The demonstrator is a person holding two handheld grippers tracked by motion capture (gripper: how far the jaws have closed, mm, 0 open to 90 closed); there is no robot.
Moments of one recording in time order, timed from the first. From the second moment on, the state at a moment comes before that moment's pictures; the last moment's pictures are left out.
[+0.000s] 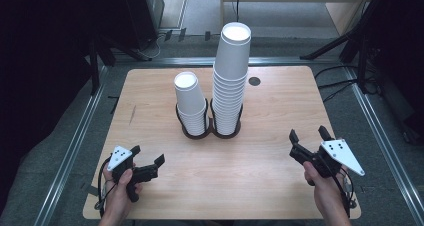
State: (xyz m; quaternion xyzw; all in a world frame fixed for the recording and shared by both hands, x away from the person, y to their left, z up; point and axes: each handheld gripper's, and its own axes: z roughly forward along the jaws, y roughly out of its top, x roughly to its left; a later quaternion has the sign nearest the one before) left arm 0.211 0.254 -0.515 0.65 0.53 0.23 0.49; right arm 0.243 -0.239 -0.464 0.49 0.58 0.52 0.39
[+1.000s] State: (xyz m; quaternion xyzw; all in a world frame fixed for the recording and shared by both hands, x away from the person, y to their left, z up) left arm 0.241 0.191 -0.474 0.69 0.45 0.25 0.51; right arm 0.267 -0.181 -0.406 0.43 0.59 0.57 0.36
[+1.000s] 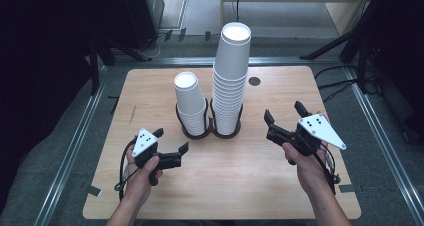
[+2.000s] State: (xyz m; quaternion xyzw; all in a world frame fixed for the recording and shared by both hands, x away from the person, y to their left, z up) left arm 0.267 0.116 -0.453 0.70 0.39 0.24 0.55; right arm 0.295 -0.134 -0.355 0.39 0.60 0.62 0.33
